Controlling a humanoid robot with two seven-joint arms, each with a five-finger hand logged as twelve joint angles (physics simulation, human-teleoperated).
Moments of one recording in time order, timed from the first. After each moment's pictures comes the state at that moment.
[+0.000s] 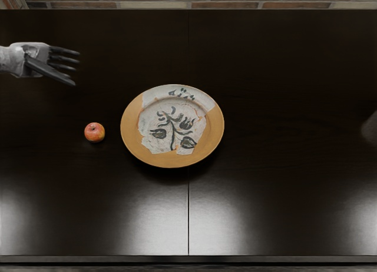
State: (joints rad) left arm -1.31 0.56 0.17 -0.47 -0.07 -0.61 0.20; right arm -0.05 0.00 -0.03 0.14 0.10 -0.03 0.08
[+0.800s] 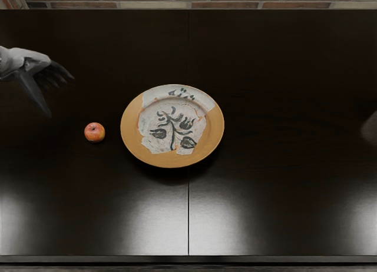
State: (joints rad) left arm -1.59 0.86 0.25 -1.21 0.46 -0.40 0.41; right arm -0.06 0.00 -0.04 0.14 0.10 -0.03 0.07
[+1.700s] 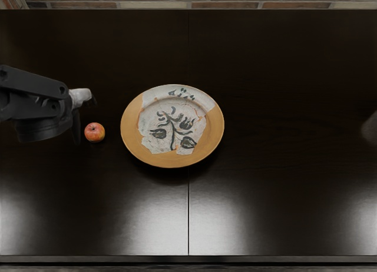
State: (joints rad) left arm -1.82 0.36 0.93 -1.46 0.30 0.32 0.46; right arm -0.06 0.00 -0.04 0.14 0.10 -0.03 0.07
